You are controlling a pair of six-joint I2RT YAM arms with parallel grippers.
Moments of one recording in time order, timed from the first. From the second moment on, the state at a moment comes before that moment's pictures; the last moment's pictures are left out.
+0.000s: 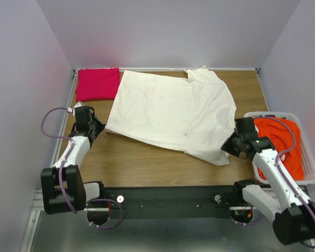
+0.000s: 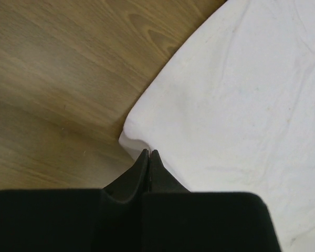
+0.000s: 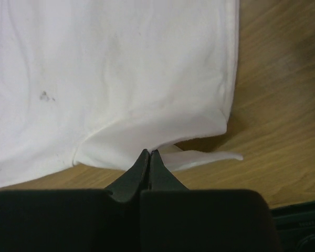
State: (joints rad) left arm 0.11 1.20 0.63 -0.12 0.03 -0.66; right arm 0.17 0.87 0.67 -0.82 0.06 0.85
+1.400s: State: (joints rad) left arm -0.01 1.73 1.11 -0.12 -0.08 -0.73; right arm 0.08 1.56 1.09 -0.51 0.24 0.74
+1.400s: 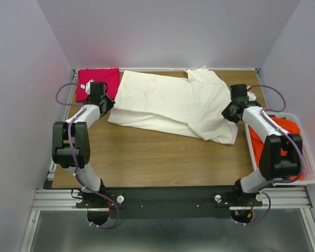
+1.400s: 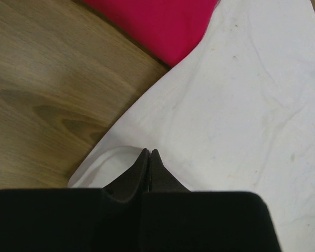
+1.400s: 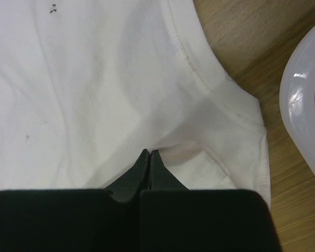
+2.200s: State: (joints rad) left arm 0.01 1.81 1.17 -0.13 -0.08 -0.73; right arm 0.04 1.68 1.19 -0.48 0.14 0.69
